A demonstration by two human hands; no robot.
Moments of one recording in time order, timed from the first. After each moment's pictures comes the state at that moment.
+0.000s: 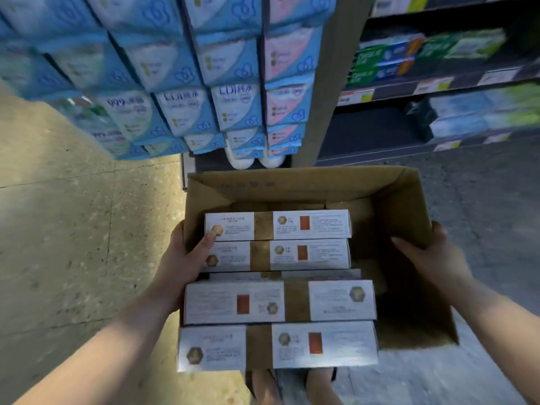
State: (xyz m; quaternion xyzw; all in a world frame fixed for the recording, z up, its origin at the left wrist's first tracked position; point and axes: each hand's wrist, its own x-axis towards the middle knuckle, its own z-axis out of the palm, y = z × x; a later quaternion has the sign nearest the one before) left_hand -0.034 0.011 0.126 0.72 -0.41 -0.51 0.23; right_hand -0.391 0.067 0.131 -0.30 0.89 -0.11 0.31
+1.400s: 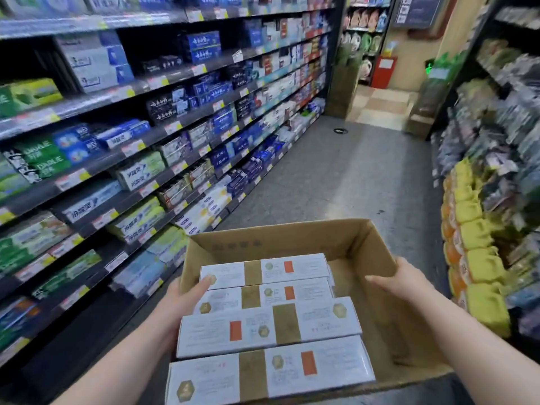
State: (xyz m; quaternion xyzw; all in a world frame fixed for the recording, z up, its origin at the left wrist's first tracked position) left_hand -0.675 0.310 0.491 0.37 -0.64 -0.67 0.05; right_hand -0.873 0.628 0.503 0.03 0.95 -0.25 0.21
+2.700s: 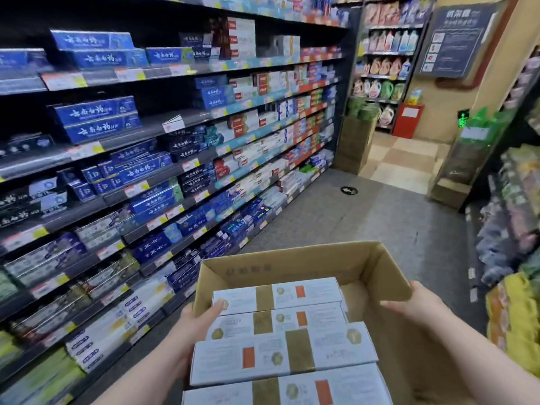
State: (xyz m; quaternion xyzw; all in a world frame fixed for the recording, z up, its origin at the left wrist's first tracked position) left_hand -1.384 0.365 0.517 0.41 -0.58 -0.70 0.08; right_hand -1.615 0.657 0.531 -0.01 0.95 -0.24 0.21
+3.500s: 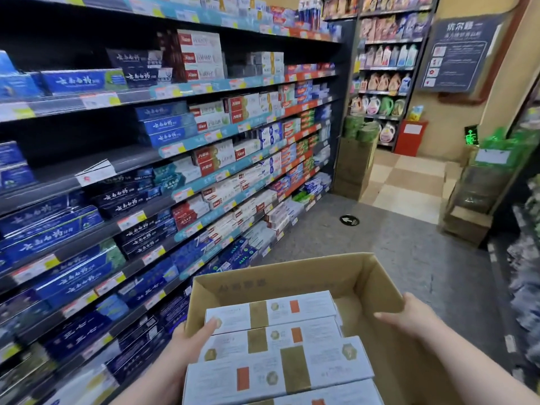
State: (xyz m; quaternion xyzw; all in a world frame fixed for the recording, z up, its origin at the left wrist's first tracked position) left_hand -1.732 0.277 0.517 0.45 -0.60 -0.66 0.08; right_hand -1.971 0.557 0.524 -0.03 0.94 -0.26 0.23
